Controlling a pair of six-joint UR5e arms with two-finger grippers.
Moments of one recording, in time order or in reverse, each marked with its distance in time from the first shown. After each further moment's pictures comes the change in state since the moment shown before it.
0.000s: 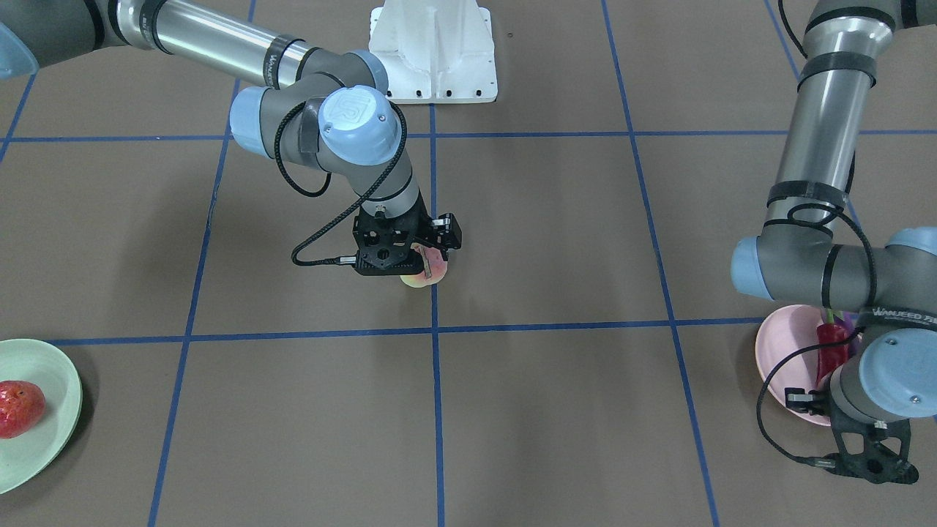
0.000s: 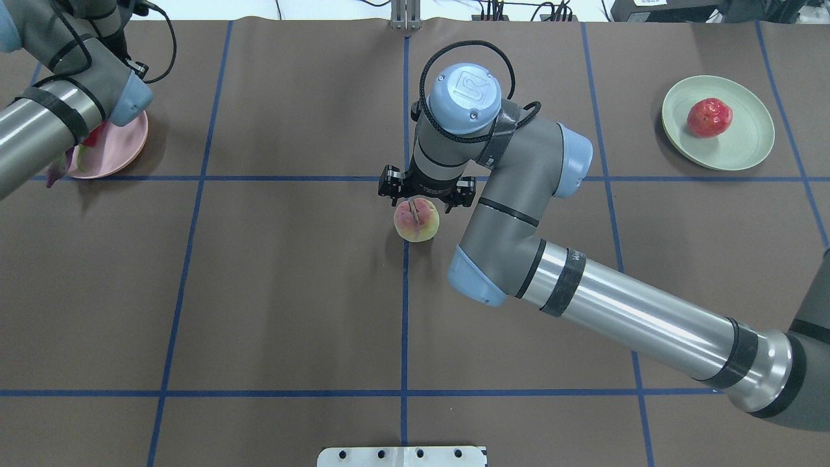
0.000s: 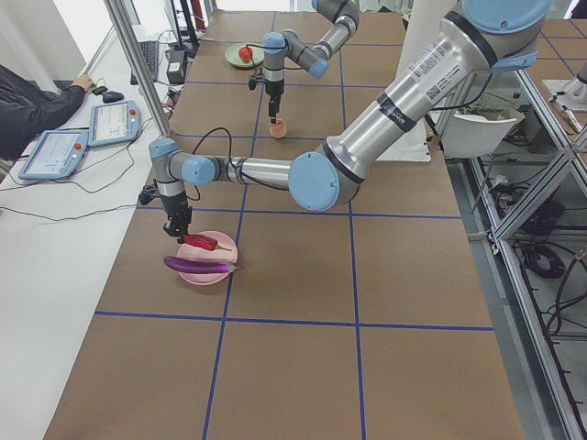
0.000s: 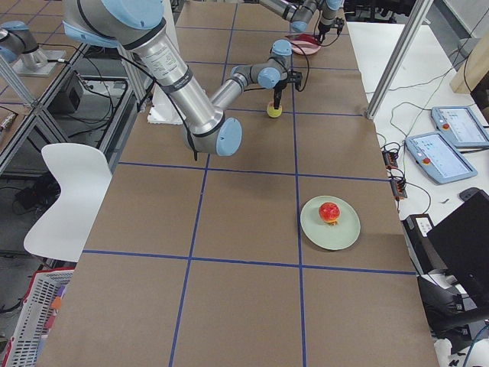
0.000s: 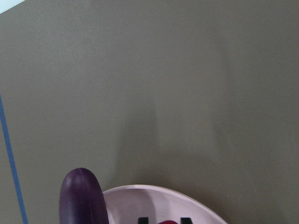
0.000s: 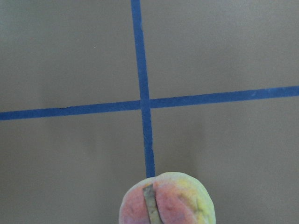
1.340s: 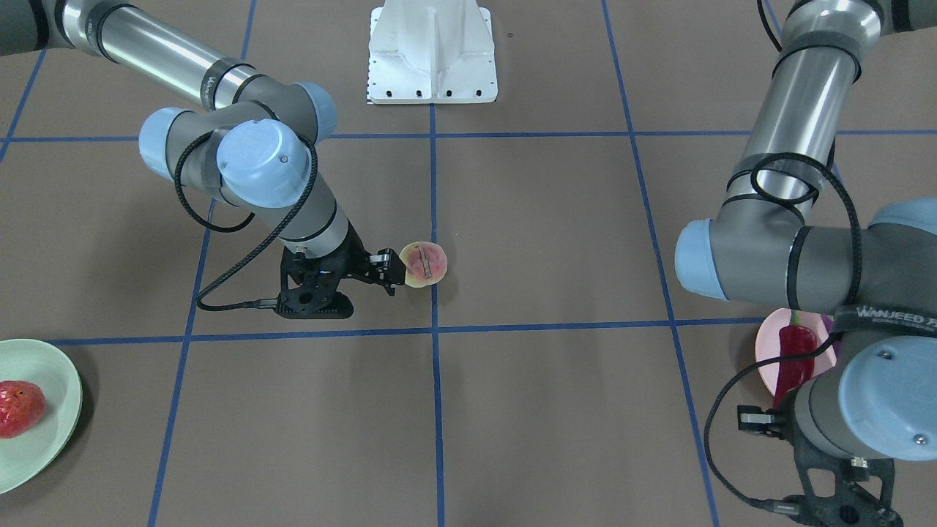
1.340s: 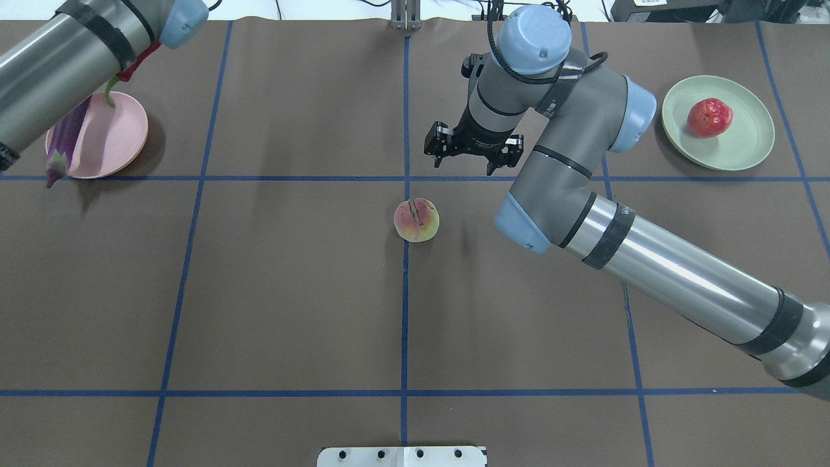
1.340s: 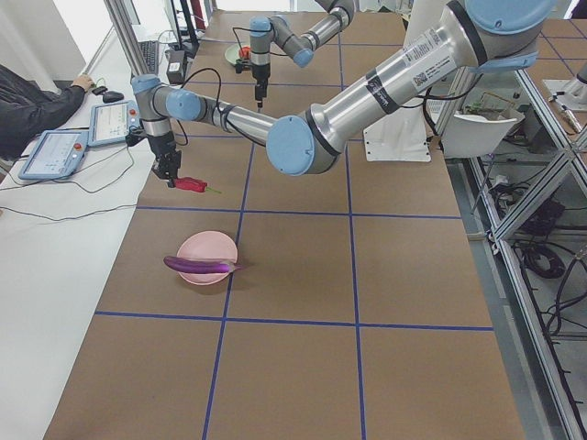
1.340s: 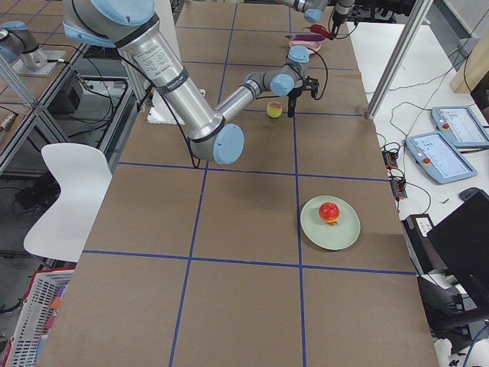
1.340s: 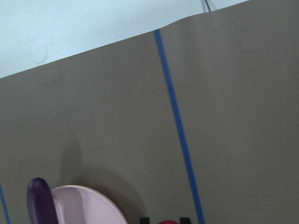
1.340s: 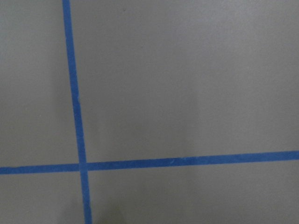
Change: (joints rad) left arm -0.021 -0.179 -0.037 0.225 -0.059 0.005; right arm 0.125 -0.043 0.014 0.009 0.095 -0.068
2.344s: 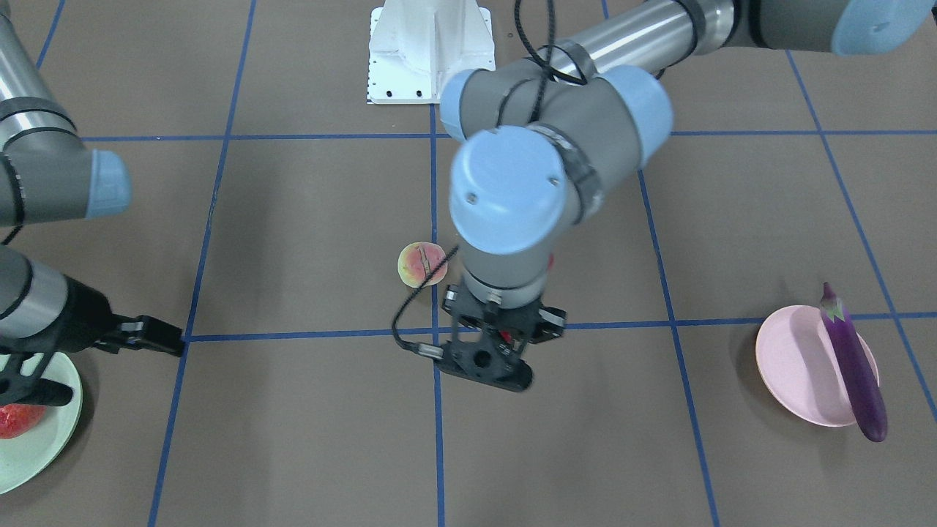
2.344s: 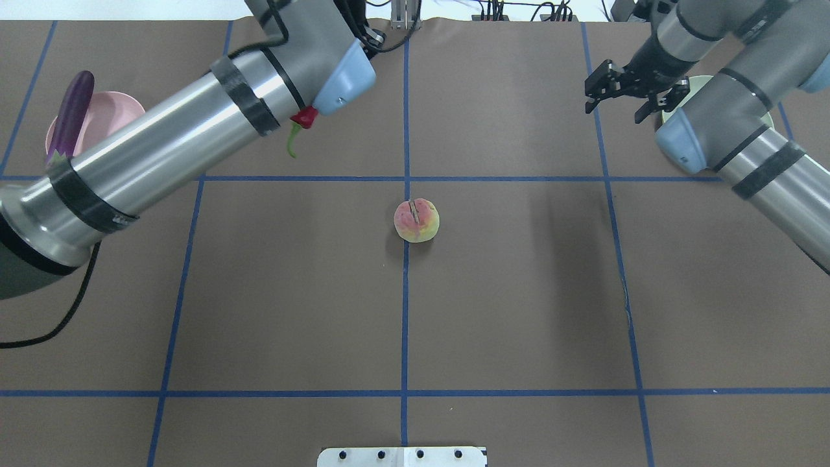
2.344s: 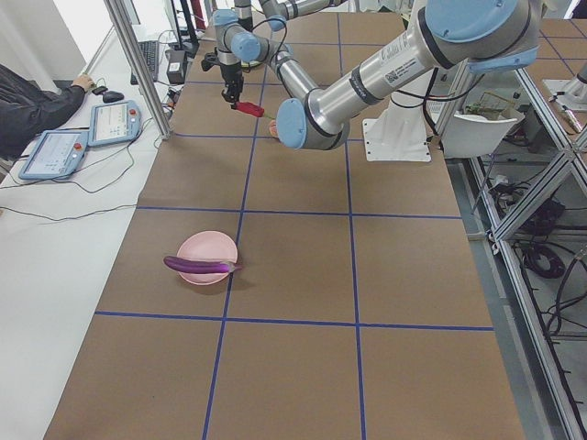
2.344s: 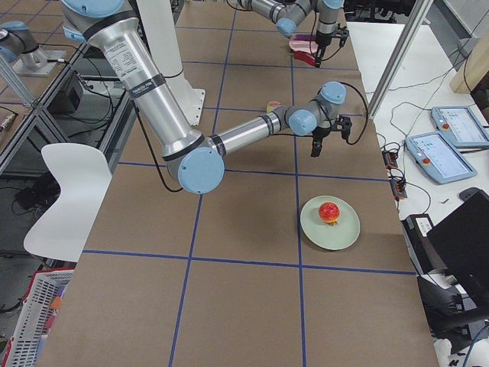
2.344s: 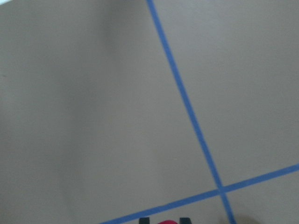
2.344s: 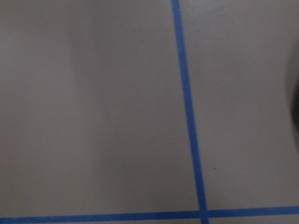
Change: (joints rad) left arm 0.182 -0.161 -0.225 0.101 -0.083 -0.153; right arm 0.272 -0.199 -0.002 0.030 0.171 -0.245
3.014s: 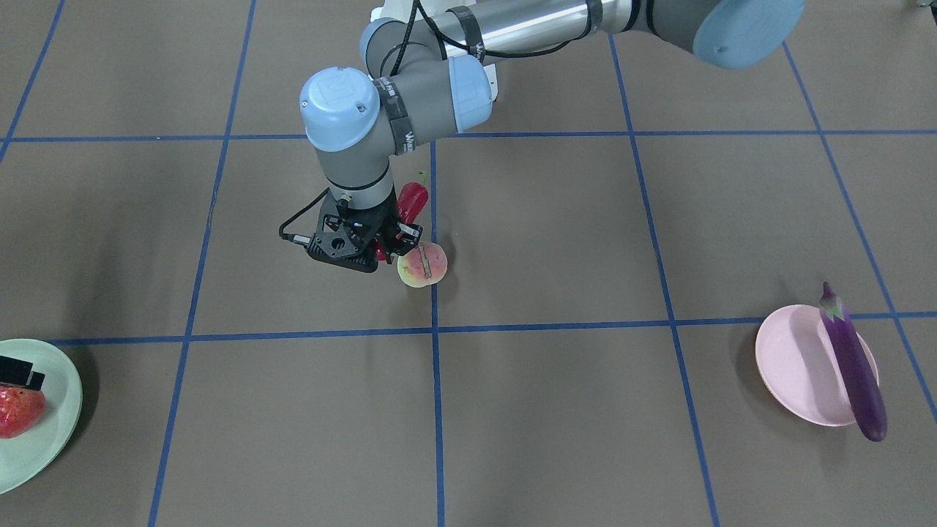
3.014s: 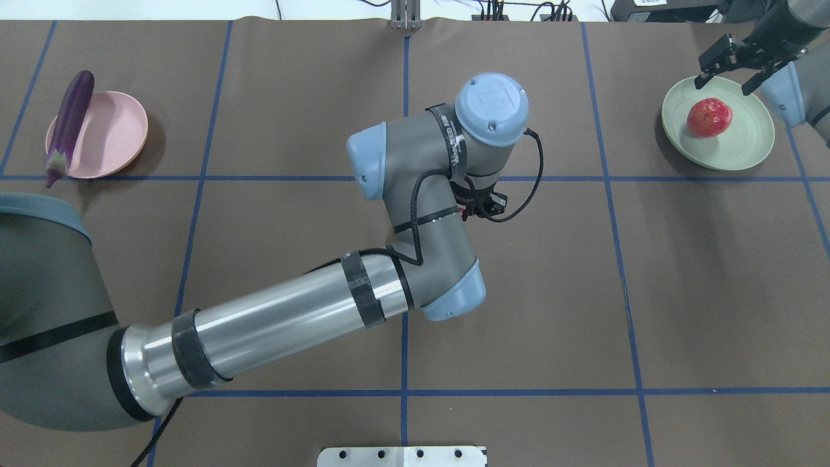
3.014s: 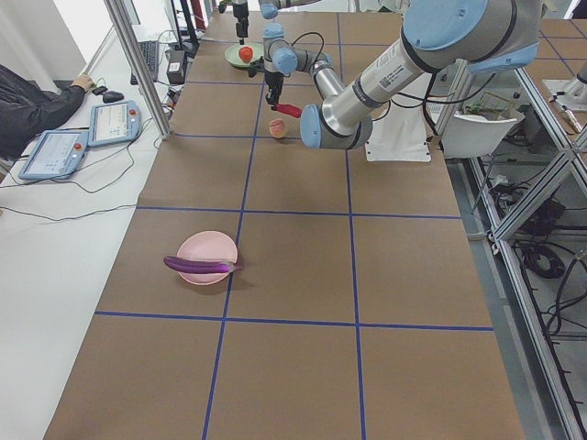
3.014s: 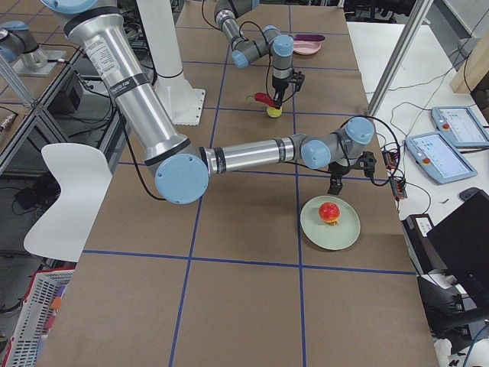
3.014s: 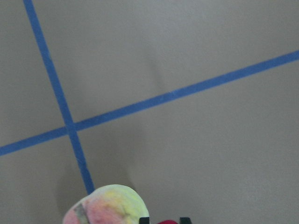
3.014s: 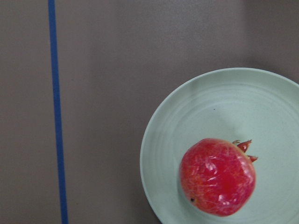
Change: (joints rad) left arm 0.341 -0.050 -0.053 -0.124 0.144 -0.378; right arm 0.231 -0.080 -0.148 -0.001 0.136 -0.329
